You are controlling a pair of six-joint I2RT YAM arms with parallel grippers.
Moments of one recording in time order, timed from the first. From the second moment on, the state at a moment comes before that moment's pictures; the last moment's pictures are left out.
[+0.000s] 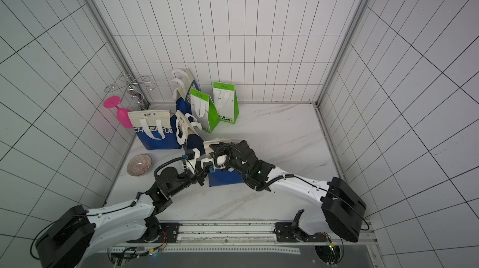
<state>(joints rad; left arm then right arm) -0.73 1.03 0.20 0.76 0.17 -0.31 0.96 1.37 0.82 0.34 0.00 -1.11</state>
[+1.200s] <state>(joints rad) -0.72 1.03 0.20 0.76 0.12 -0.31 1.00 1.48 0.91 0.40 0.24 -1.12</state>
